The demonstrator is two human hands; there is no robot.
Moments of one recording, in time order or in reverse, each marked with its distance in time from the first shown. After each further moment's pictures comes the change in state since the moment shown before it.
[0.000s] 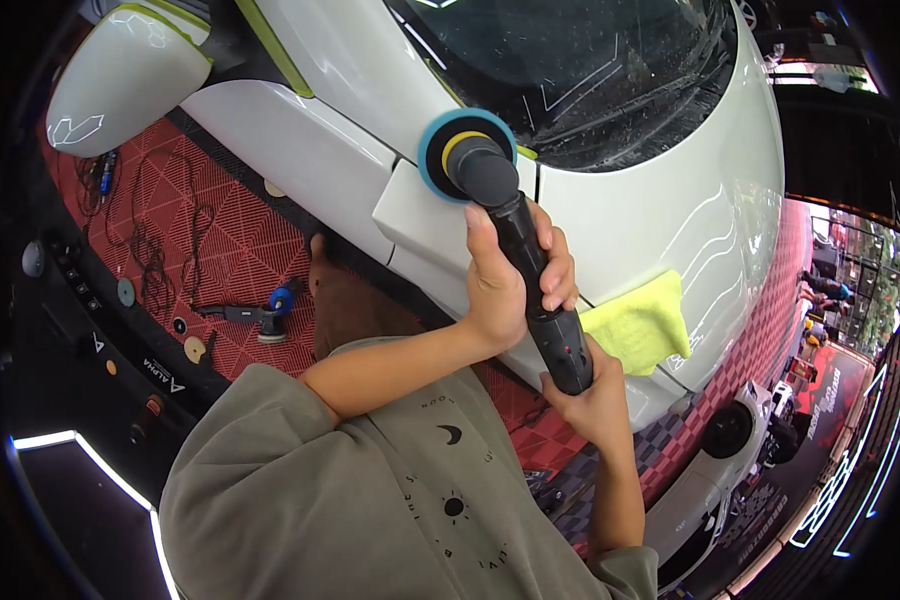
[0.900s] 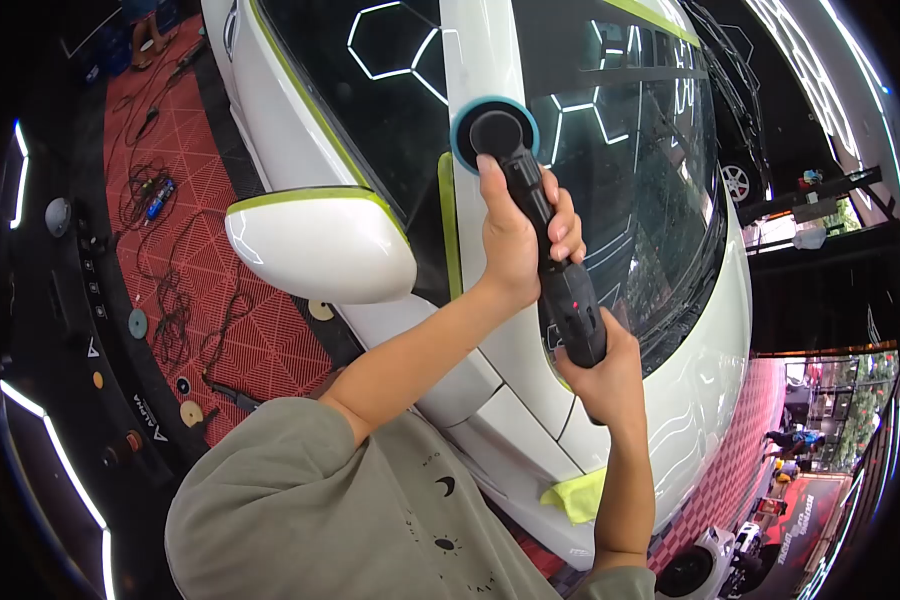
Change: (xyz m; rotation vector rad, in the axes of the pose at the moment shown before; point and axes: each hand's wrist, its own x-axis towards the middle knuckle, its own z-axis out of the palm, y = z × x) left_hand 0.138 0.311 0.064 -0.084 -0.174 0.368; right_hand 0.135 -0.306 0.010 -0.220 0.182 -0.582
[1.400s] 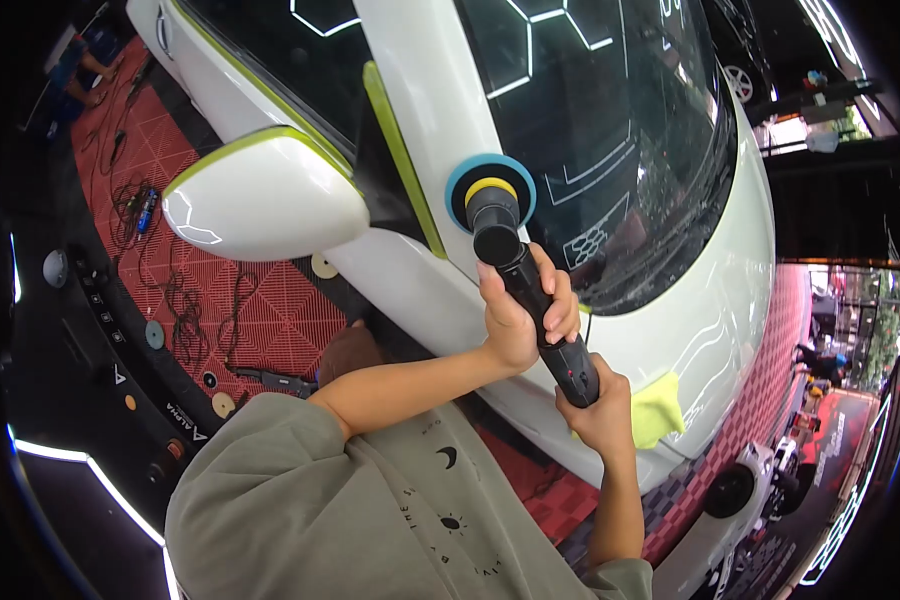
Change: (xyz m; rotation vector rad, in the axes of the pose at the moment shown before) left_hand -0.131 -0.102 -0.043 -0.003 0.032 -0.219; right_hand -0.142 0.086 0.026 0.029 -0.049 0.363
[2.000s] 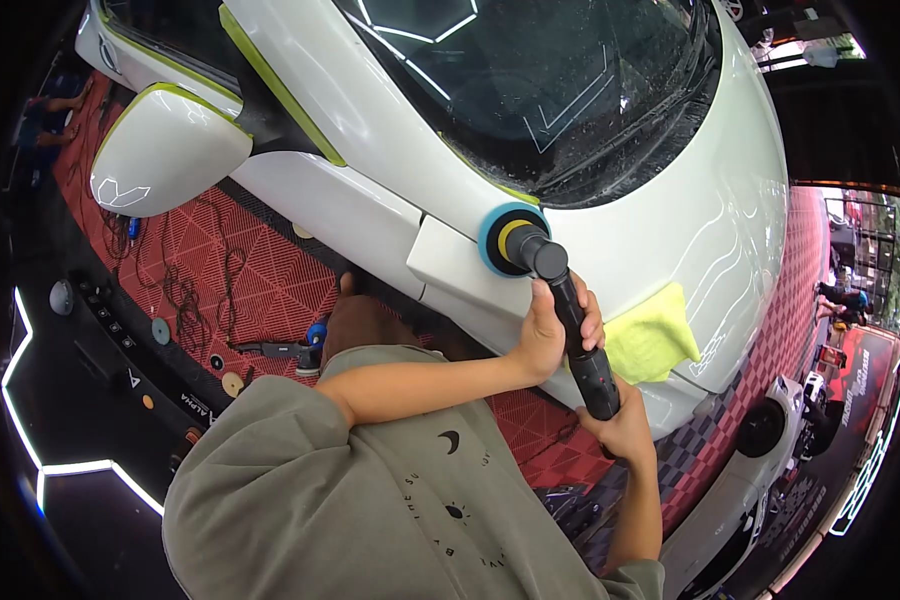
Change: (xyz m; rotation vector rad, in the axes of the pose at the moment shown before) left_hand -0.101 -0.185 -0.010 0.021 0.039 -0.265; right_hand -0.128 0.162 -0.044 0.225 -0.200 0.319
